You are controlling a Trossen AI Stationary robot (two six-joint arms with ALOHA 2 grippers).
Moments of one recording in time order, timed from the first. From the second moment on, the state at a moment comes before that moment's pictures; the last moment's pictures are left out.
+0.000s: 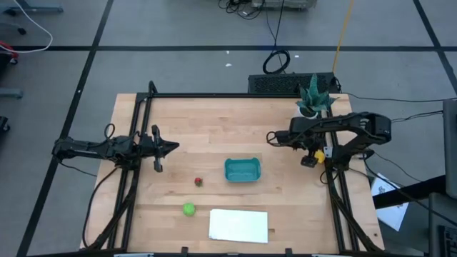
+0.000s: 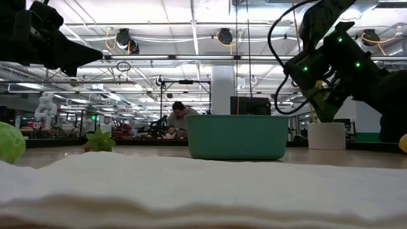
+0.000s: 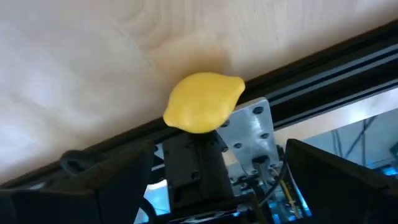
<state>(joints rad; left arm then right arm) -0.10 0.08 0.04 0.05 -0.26 0.02 -0.27 1.52 0.82 -1.51 0.10 0.22</state>
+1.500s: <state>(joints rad) -0.10 0.08 0.04 0.05 -0.26 -0.01 -0.29 1.52 0.69 -1.36 0.02 0.27</state>
